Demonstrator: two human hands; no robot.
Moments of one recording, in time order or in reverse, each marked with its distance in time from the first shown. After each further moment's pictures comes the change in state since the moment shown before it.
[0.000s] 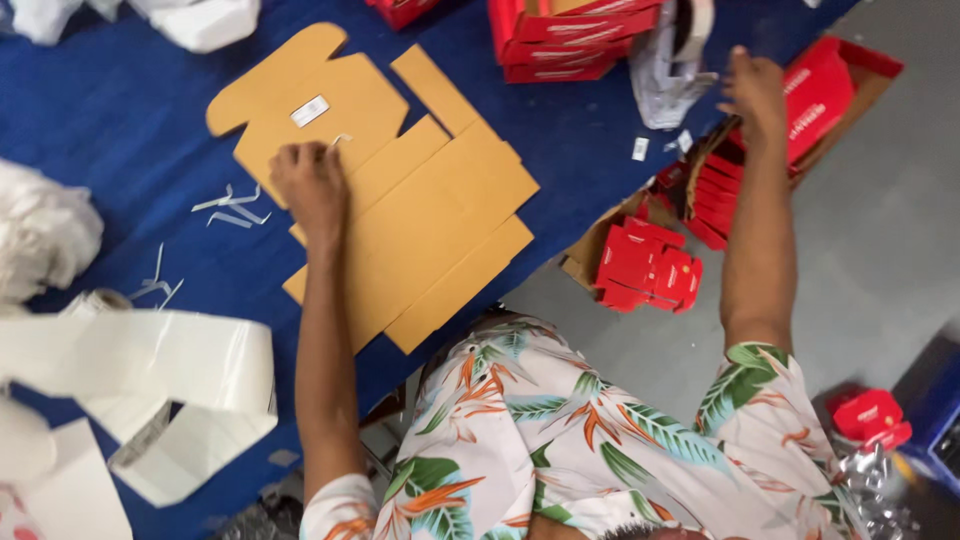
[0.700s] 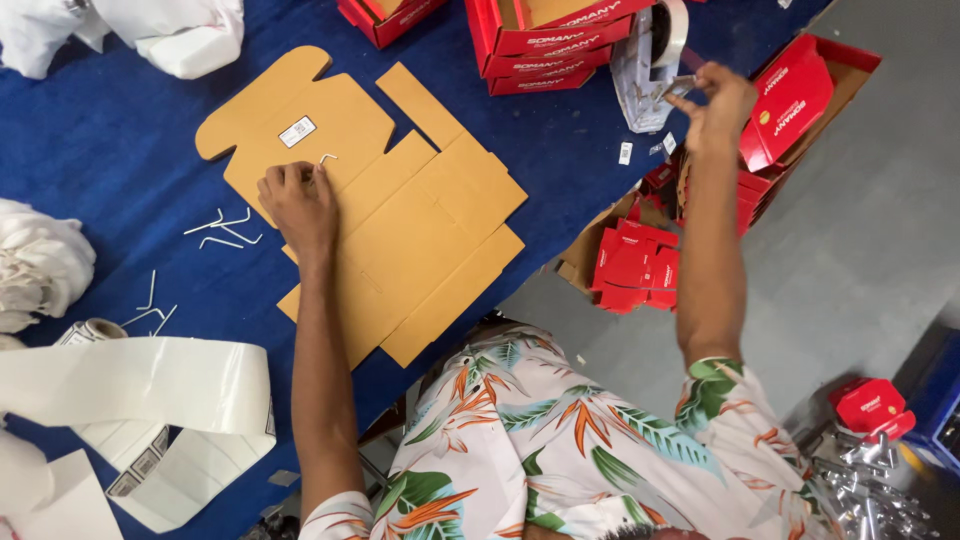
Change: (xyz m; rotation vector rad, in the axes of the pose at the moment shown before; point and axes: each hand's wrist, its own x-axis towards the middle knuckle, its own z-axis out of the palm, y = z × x) left_hand 0.002 0.004 -0.001 -0.001 -0.022 -0.053; right_hand -0.048 -0.031 0.053 0.842 0.181 -0.068
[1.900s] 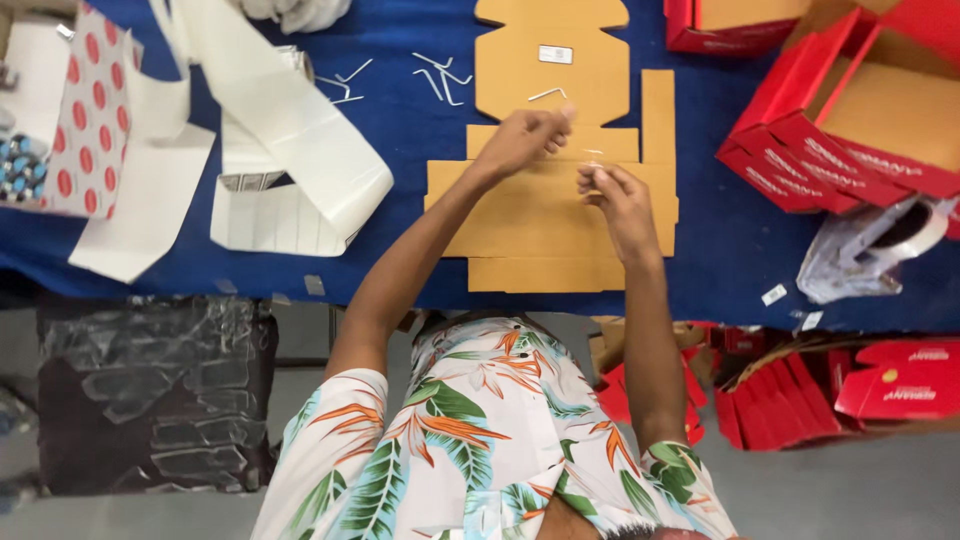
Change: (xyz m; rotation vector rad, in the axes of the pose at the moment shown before) left_hand -0.024 0.023 -0.017 -0.833 -0.353 -0.523; right_hand -0.274 0.058 0.234 -0.190 -1.217 0.373
